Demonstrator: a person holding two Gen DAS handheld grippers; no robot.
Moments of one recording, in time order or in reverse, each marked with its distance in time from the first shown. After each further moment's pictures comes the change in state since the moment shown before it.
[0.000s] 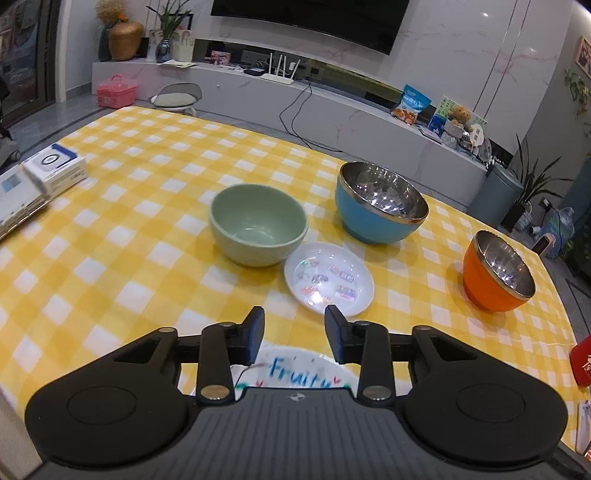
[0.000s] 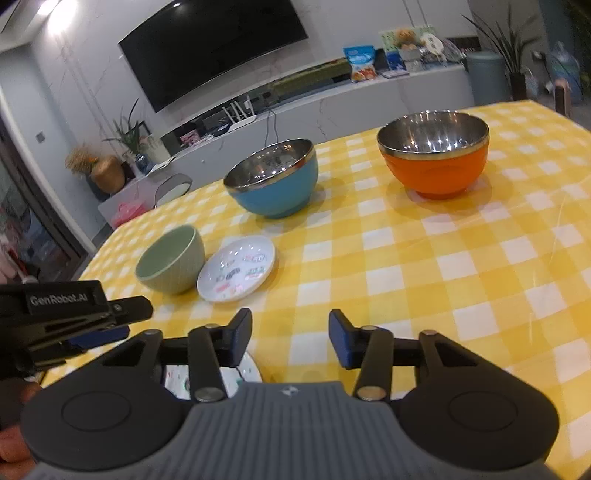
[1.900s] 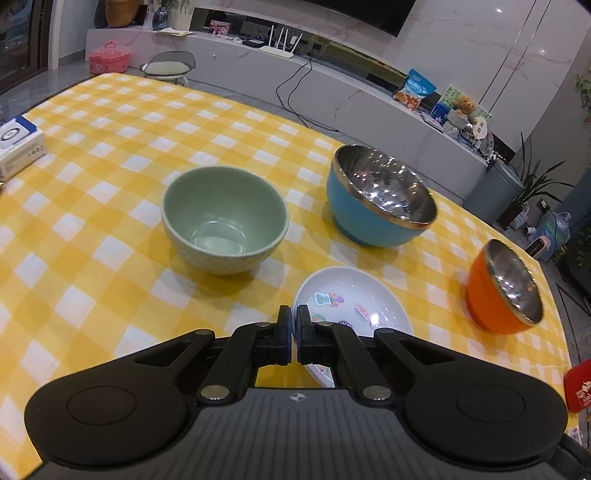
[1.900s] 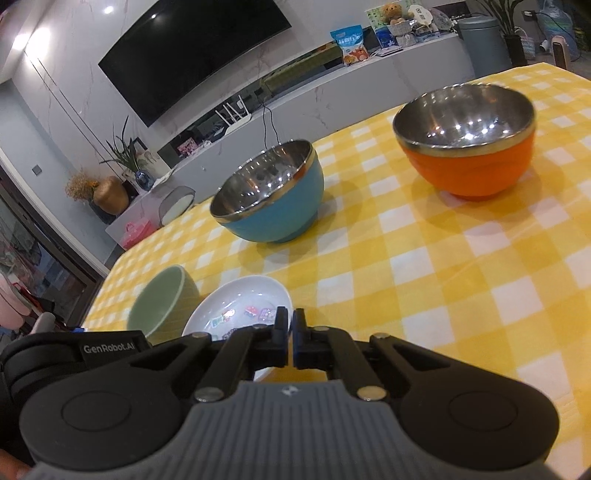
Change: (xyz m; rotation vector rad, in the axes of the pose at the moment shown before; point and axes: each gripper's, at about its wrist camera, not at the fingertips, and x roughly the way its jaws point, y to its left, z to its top) left arm 0.043 -0.007 0.017 -0.064 0.079 -0.042; right arm 0.047 -0.005 0.033 0.108 0.021 0.068
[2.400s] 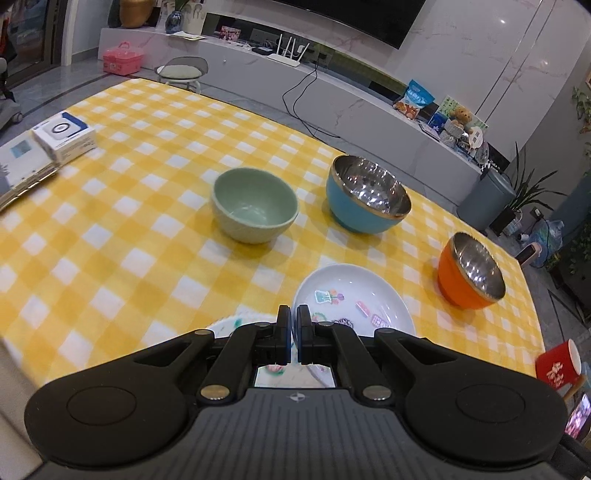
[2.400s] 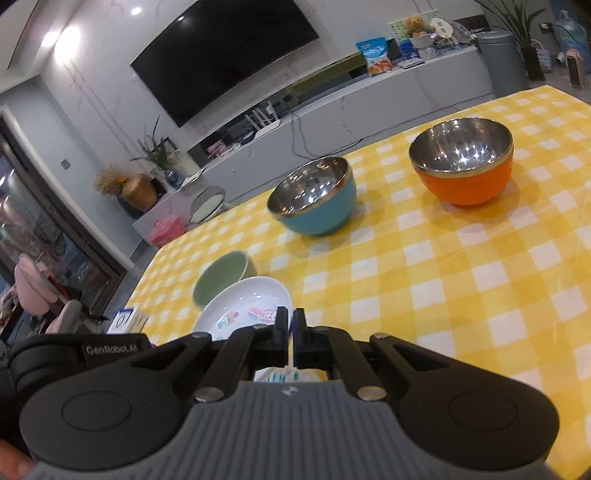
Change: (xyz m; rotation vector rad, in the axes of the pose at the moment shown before) left arm -0.082 0.008 -0.024 -0.028 -0.004 0.007; right arm -0.081 0.023 -0.022 -0.048 0.012 0.073
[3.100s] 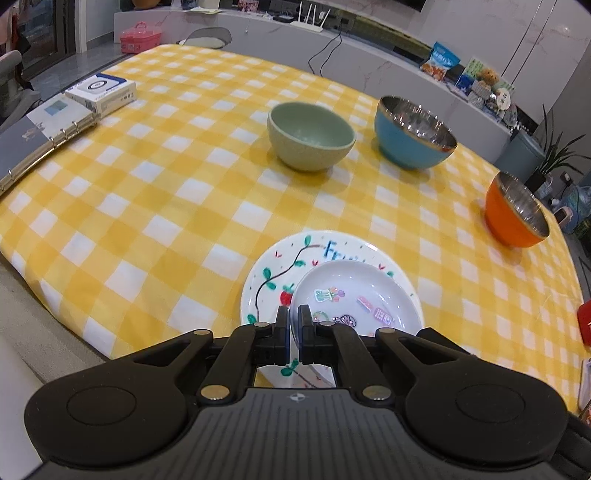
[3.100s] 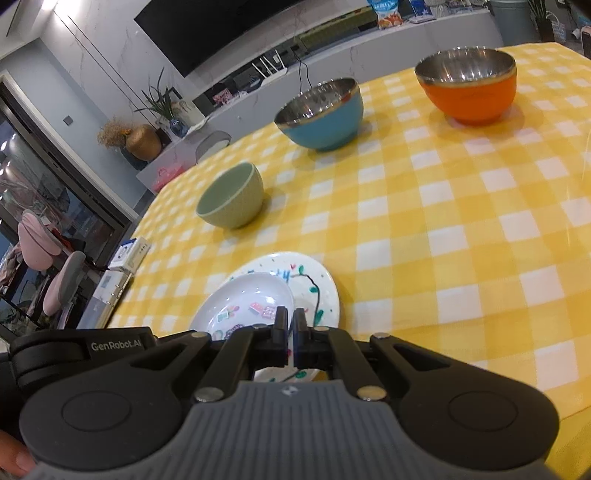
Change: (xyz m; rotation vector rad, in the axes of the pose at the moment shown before) left arm 0.007 0.032 -0.045 0.032 0.109 0.107; right arm 0.011 -0.003 -0.052 -0.011 0.158 0.004
